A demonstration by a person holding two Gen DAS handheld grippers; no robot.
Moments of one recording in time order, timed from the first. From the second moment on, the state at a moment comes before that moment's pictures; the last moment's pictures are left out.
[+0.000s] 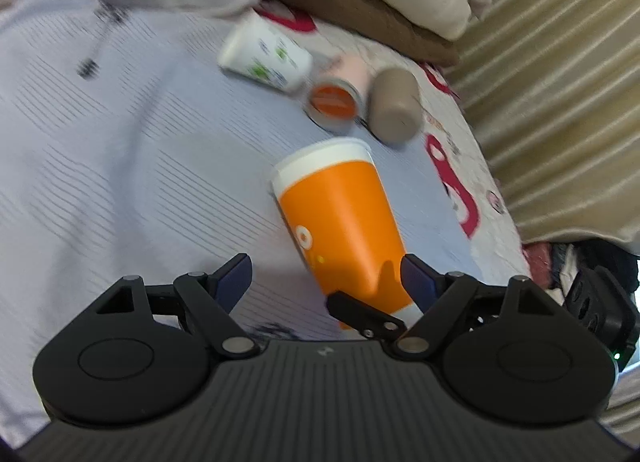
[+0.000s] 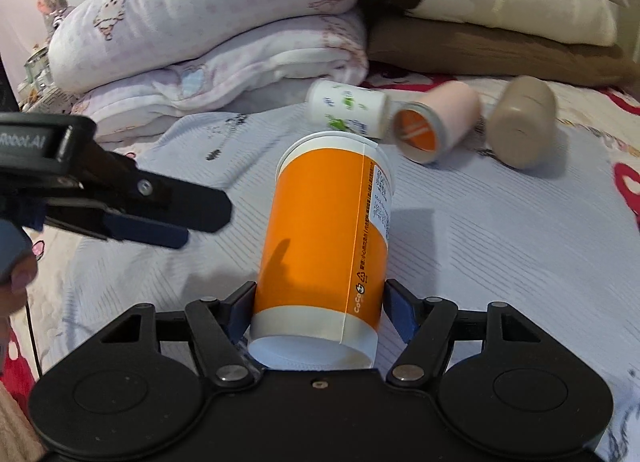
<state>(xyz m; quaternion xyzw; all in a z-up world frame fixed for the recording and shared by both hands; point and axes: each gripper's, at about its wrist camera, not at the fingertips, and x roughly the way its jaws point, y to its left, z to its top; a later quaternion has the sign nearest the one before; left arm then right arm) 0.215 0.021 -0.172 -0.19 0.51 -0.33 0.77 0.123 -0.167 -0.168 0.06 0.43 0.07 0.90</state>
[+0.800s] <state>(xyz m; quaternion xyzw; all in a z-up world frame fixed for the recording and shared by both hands) 0.228 -0.049 -0.214 -0.23 0.53 -0.32 0.75 0.124 -0.193 -0.176 0.06 0.48 0.06 0.87</state>
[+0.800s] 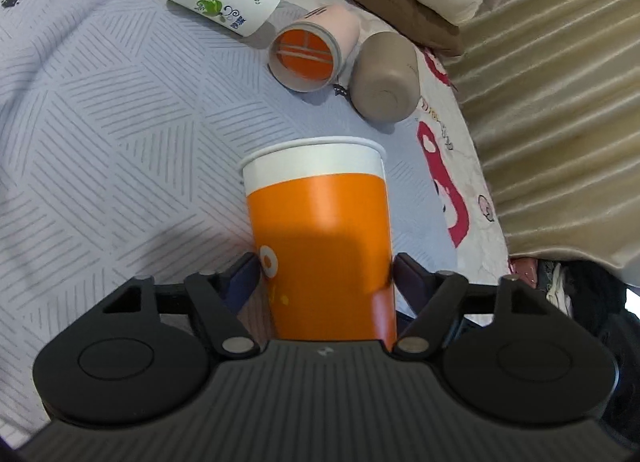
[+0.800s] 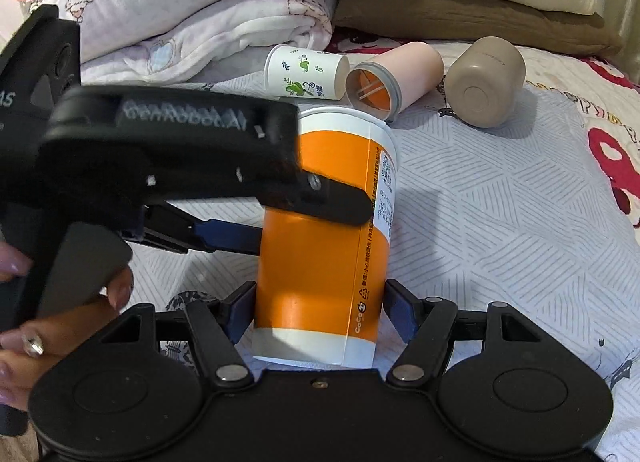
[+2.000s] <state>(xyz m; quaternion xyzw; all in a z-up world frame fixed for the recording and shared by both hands) 0.174 -0.014 -0.116 -0.03 0.32 -0.39 0.86 0.137 -0.168 -0.120 -0.10 0.34 0.19 0.91</state>
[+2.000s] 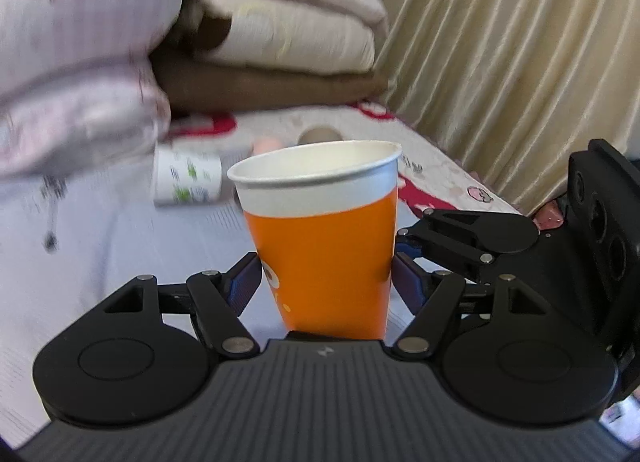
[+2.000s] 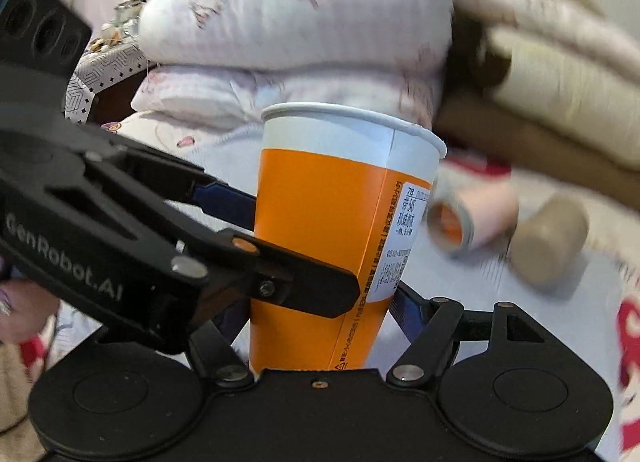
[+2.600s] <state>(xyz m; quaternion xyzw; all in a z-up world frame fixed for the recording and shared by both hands) 0.187 -0.027 -0.148 0.04 0.26 -0.35 0.90 0.177 -0.162 -0.180 -0.17 0.17 0.15 0.96</state>
